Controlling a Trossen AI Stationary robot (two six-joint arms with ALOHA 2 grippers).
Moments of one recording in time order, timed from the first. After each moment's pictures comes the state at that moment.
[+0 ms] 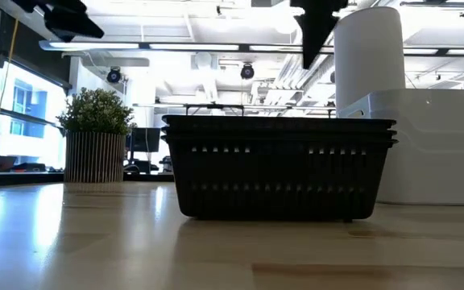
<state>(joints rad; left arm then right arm) -0.32 0.68 0.70 -0.61 -0.46 -0.32 0.25 1.91 1.85 -1.56 0.60 0.60</state>
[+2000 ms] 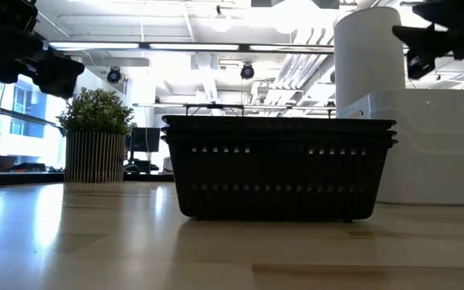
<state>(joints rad) -0.30 0.20 0.01 0.07 -0.19 -0.04 0.22 0.00 0.09 0.07 0.12 0.13</state>
